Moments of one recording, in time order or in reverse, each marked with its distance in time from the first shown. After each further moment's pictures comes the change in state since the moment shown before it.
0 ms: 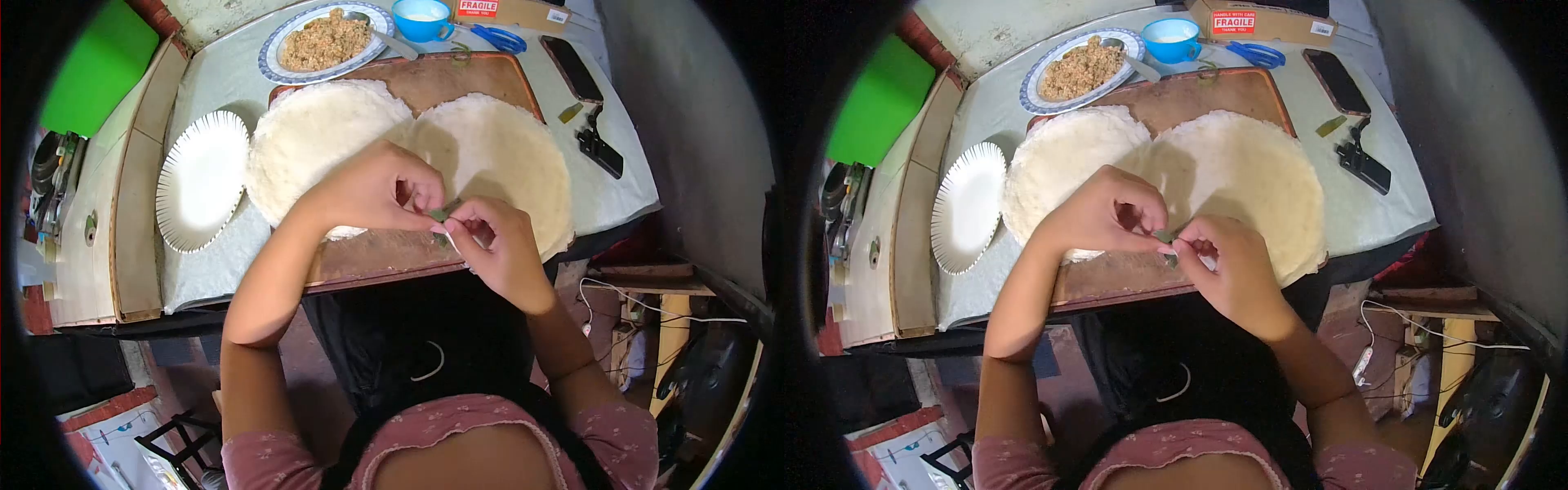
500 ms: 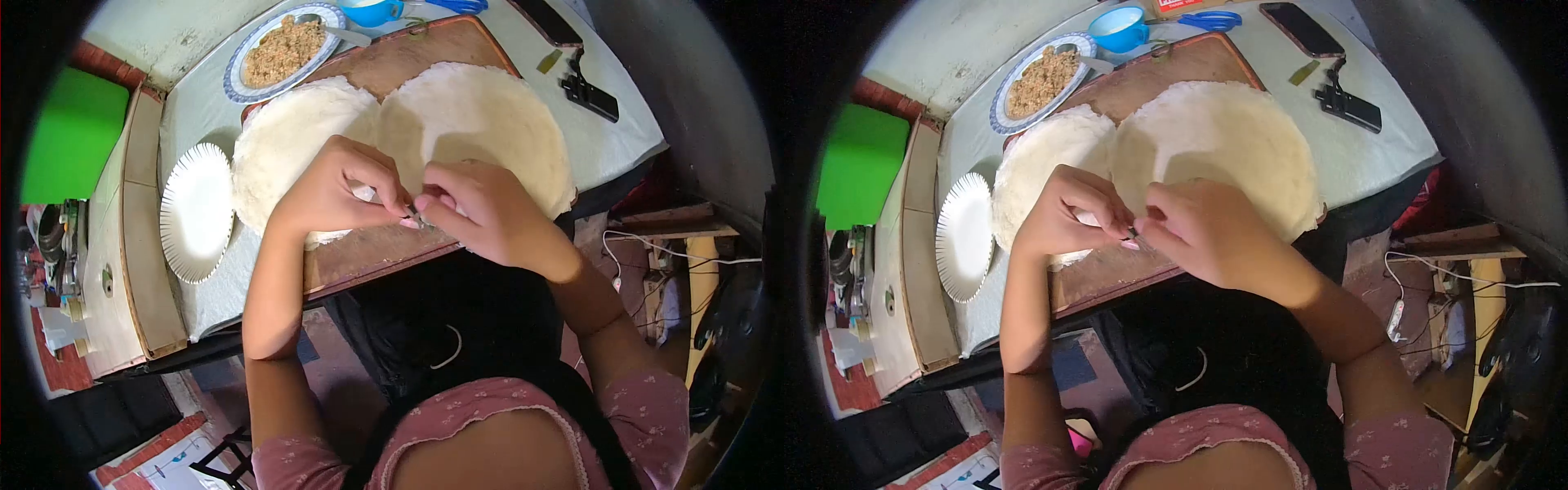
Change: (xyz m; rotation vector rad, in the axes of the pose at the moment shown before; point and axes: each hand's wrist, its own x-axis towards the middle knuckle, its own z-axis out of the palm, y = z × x) left_hand -0.002 -0.005 -0.005 -0.094 -0.007 0.161; right_hand 0.014 0.004 -0.009 -0.115 -0.110 -0.178
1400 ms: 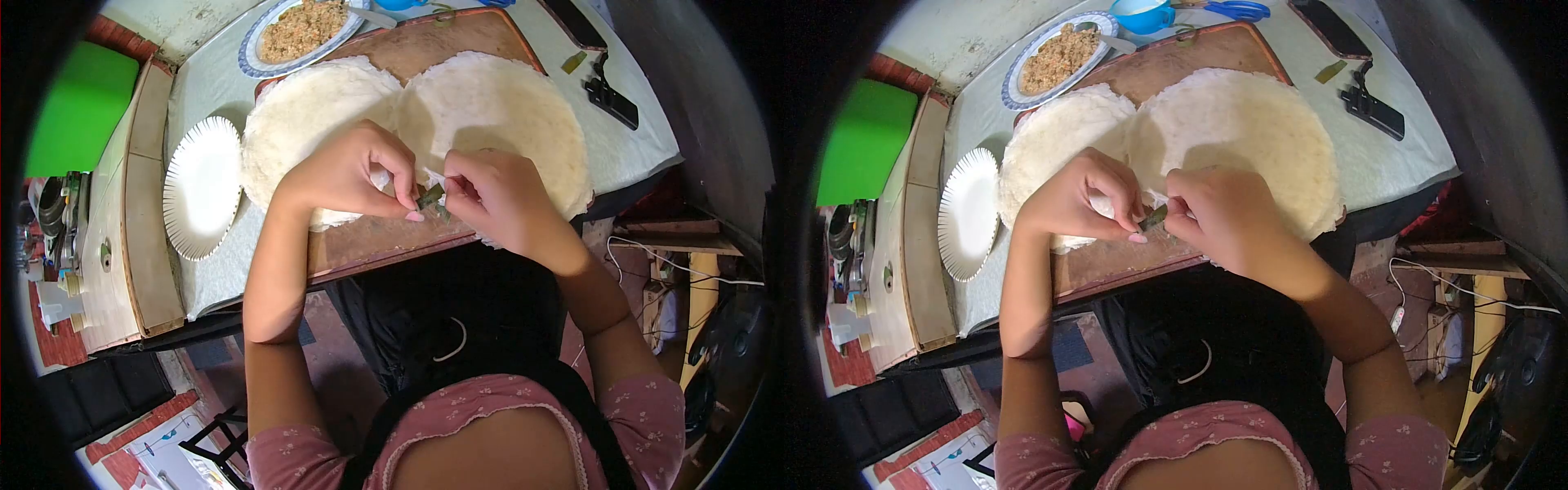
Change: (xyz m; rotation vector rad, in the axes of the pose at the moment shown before) left_hand -0.003 -0.008 -0.007 -0.049 -0.163 -0.080; right_hand 0.003 0.008 0.006 -0.048 -0.004 -0.014
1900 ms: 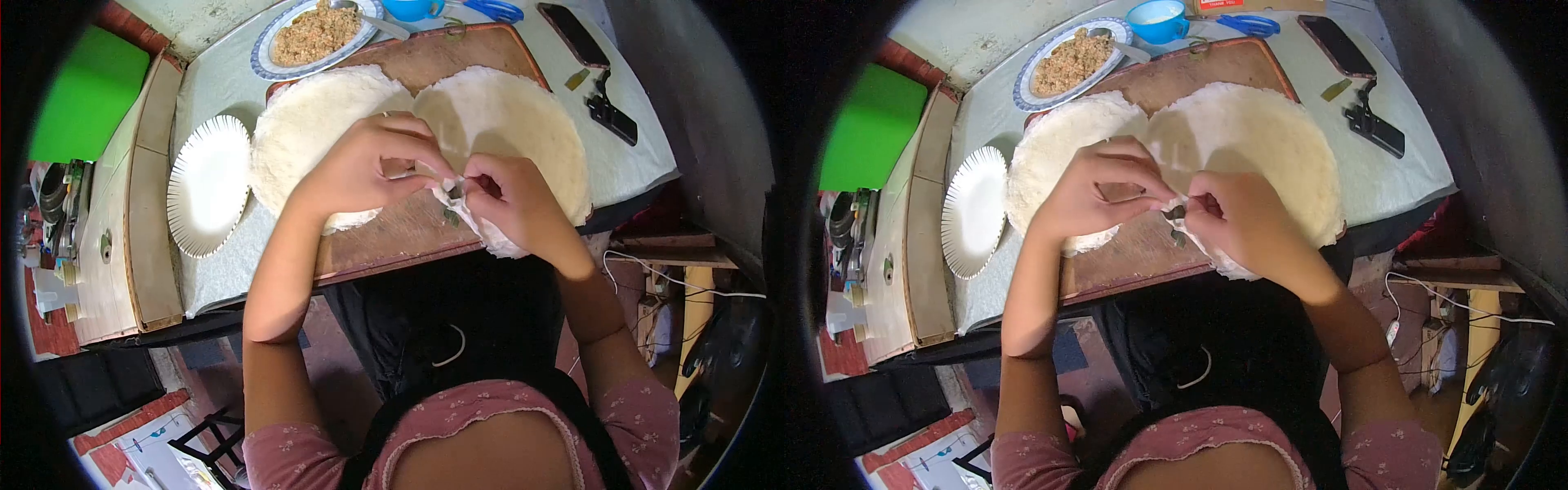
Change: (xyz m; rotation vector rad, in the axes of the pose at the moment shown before) left_hand 0.008 0.013 0.009 0.260 0.325 0.056; right_hand 0.002 0.003 -0.010 0.206 -0.024 0.169
